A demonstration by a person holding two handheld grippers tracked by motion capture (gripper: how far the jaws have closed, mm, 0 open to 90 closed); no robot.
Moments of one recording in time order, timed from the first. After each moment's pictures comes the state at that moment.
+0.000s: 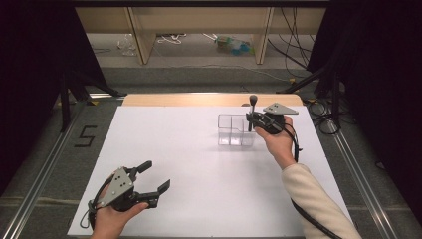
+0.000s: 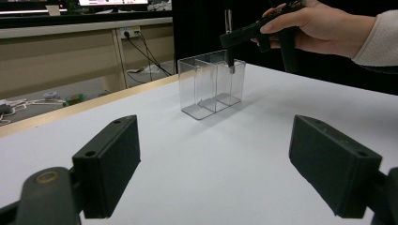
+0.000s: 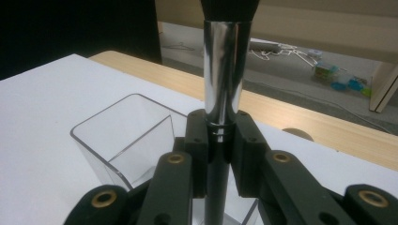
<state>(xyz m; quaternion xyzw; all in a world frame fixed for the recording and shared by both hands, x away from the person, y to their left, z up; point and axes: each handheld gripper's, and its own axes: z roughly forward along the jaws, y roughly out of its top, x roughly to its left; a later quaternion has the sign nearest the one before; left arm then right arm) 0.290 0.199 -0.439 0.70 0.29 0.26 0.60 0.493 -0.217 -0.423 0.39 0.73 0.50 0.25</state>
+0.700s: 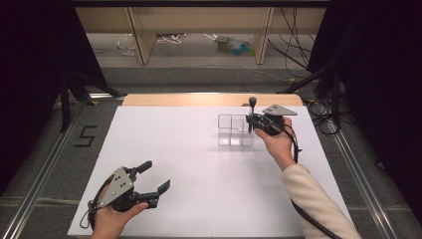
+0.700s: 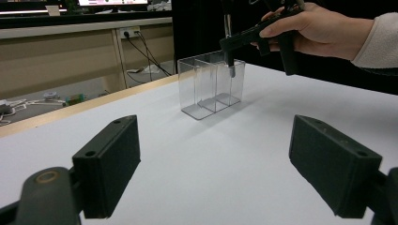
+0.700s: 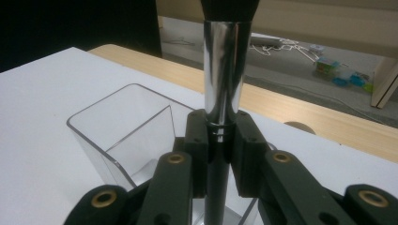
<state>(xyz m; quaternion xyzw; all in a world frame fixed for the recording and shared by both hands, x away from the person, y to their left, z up) 0.290 0.200 -0.438 0.70 0.29 0.26 0.59 0.494 -0.218 -0.428 0.39 0.74 0.50 0.25</state>
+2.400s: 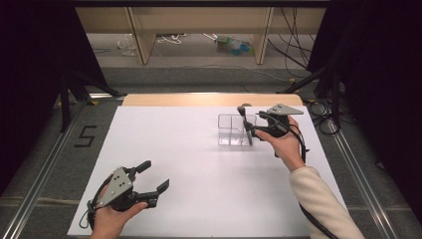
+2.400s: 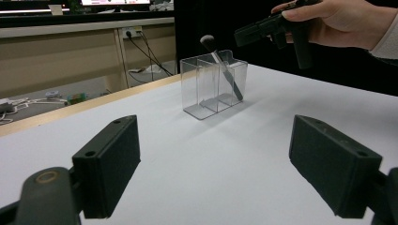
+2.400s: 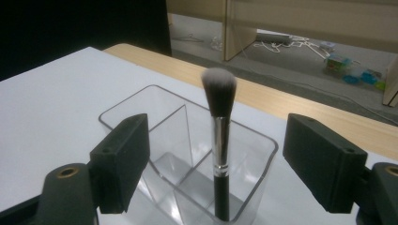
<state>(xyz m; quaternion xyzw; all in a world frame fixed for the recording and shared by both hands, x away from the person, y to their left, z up) 0.291 0.201 -0.439 0.70 0.30 0.26 0.60 0.480 -0.225 -0.412 0.39 0.74 0.50 0.23</state>
